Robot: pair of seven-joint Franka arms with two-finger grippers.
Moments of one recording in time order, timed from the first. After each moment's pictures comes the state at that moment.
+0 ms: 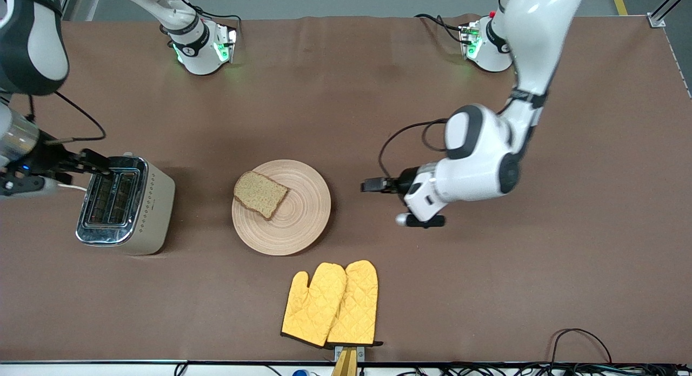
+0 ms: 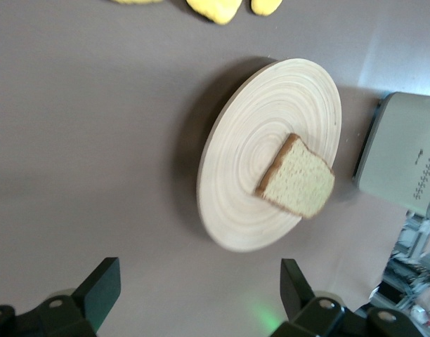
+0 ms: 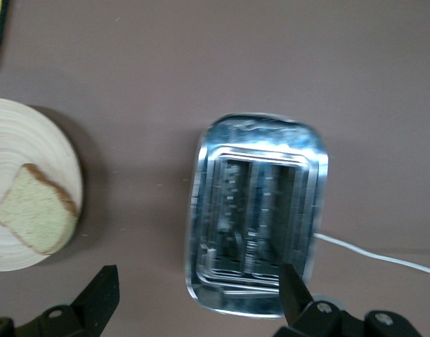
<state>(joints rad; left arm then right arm) -0.47 0.64 -0.09 -1.53 -0.84 2.21 -0.13 -0.03 0.05 -0.05 -1.76 -0.02 1.88 -0.18</state>
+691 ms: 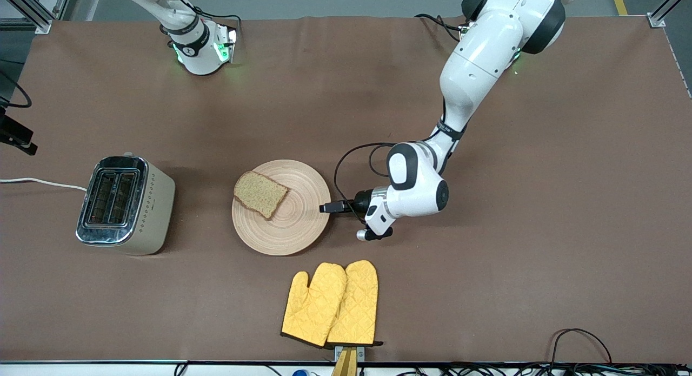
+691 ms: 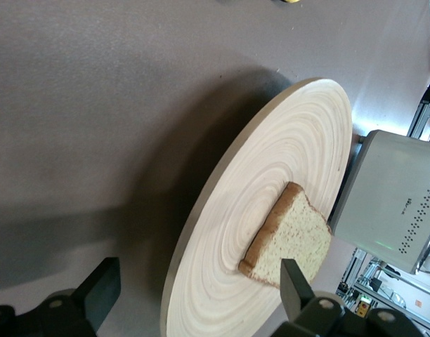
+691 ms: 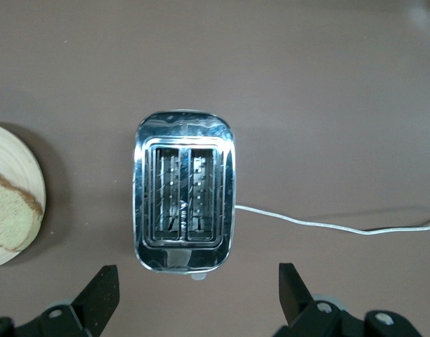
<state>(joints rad) -0.56 0.97 -0.13 -1.33 -1.17 2.42 0.06 -0.06 0.00 -0.11 -1.62 -0.06 1.71 -0.18</state>
